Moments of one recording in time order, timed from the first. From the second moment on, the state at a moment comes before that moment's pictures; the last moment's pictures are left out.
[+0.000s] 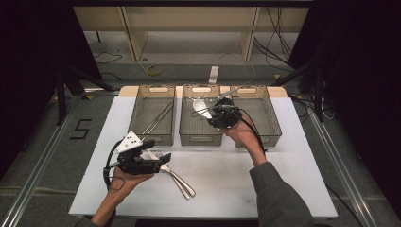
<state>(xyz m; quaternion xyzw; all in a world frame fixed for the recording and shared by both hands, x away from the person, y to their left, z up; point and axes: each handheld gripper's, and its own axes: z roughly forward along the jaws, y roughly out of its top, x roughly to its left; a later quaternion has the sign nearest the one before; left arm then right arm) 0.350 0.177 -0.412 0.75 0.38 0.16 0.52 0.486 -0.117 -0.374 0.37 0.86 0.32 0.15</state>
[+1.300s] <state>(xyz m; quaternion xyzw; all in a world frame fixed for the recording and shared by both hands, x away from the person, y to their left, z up) 0.349 0.177 -0.411 0.74 0.38 0.16 0.53 0.520 -0.095 -0.405 0.42 0.86 0.27 0.13</state>
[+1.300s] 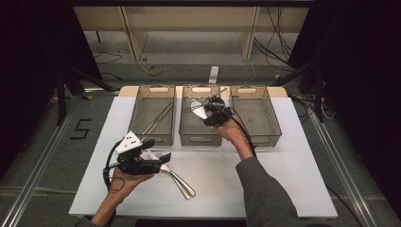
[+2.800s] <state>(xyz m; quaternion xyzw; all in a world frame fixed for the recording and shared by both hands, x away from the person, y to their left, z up) 0.349 0.176 -0.412 0.75 0.38 0.16 0.52 0.464 -0.131 -0.376 0.39 0.84 0.36 0.13</state>
